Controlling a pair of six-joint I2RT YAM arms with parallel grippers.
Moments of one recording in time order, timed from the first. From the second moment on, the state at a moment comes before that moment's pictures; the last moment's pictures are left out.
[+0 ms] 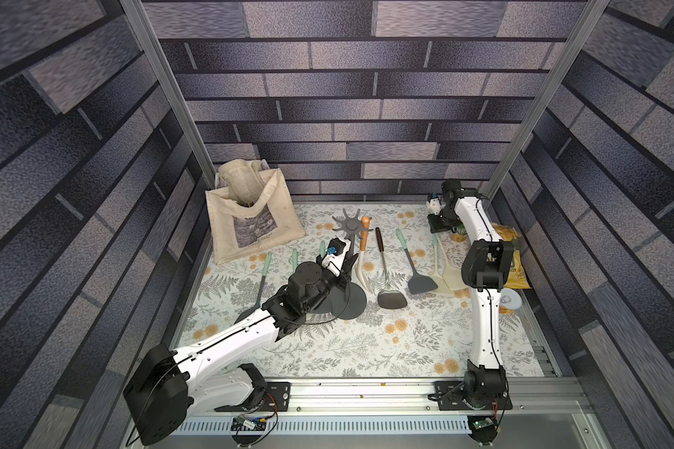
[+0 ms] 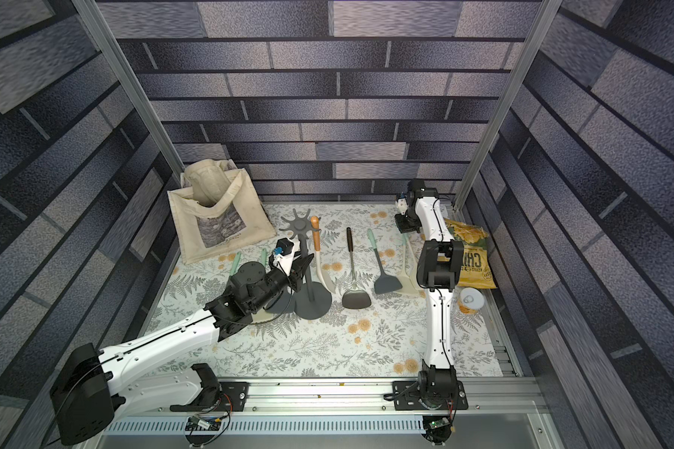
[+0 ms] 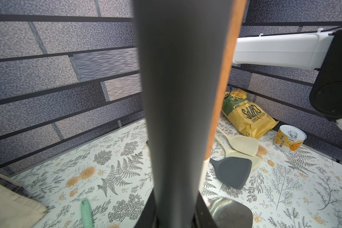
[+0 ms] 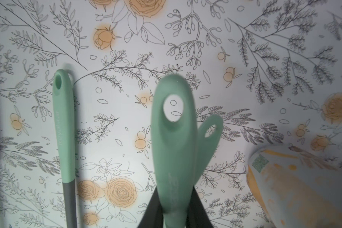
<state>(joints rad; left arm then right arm) -0.80 1.14 0.70 0.35 -0.10 0.01 0.00 2.50 2.42 -1.22 -0.08 -0.25</state>
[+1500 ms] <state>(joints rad) -0.82 1.18 0.74 0.34 -0.11 0.03 0.00 2.38 2.30 -1.19 -0.23 -0.15</state>
